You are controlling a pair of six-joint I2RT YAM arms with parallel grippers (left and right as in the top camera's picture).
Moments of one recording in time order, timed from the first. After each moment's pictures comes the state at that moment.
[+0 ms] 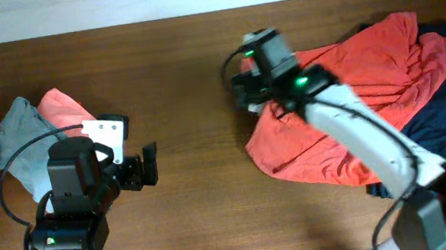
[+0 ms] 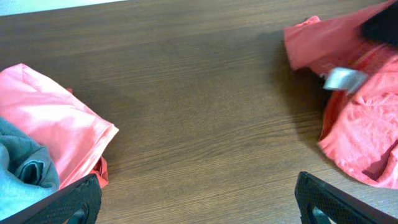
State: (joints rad) left arm -0.10 0.93 0.96 -0.73 0.10 0.05; right arm 0.42 1.70 1.44 -0.65 0.17 0.16
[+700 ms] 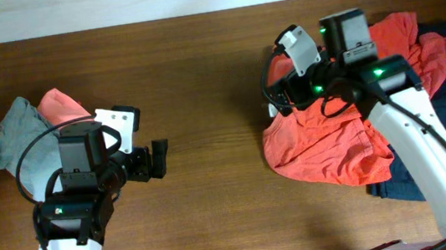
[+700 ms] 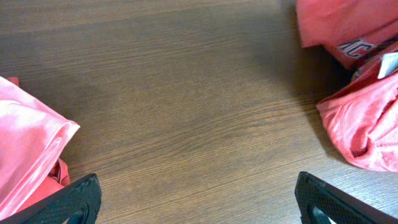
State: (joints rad) left arm -0.10 1.05 0.97 -0.70 0.20 0.04; right arm 0.22 1.51 1.45 -0.86 -0.29 -0.19
